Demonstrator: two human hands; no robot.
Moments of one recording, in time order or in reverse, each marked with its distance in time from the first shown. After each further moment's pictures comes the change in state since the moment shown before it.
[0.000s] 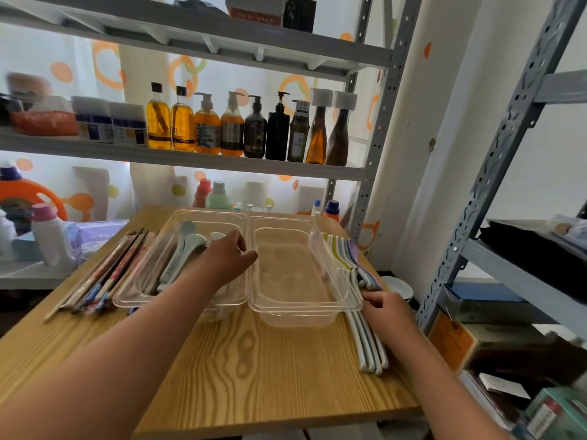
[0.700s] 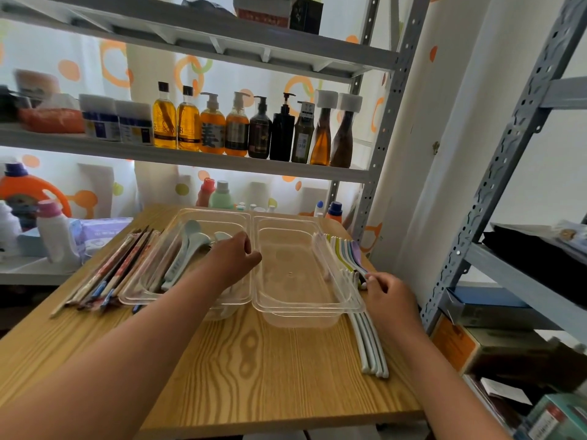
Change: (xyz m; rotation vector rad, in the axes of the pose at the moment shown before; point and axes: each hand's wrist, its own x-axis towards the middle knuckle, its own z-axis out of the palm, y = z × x) left_hand -0.005 0.005 -0.001 0.089 -0.028 0.029; right_hand 0.003 -0.018 -0.002 0.031 0.188 -0.105
